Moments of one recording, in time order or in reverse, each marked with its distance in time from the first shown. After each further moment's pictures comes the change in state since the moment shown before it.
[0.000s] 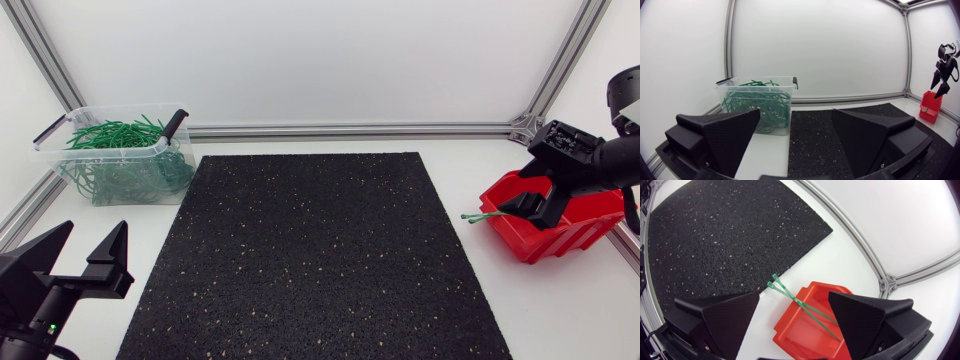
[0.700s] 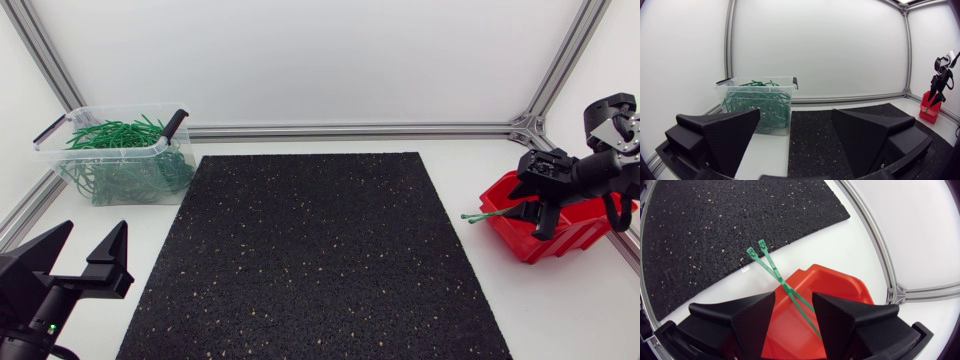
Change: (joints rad) left arm 0.000 -0.001 0.000 0.000 0.000 0.000; right arm -0.084 0.249 0.036 0.092 0.010 -0.306
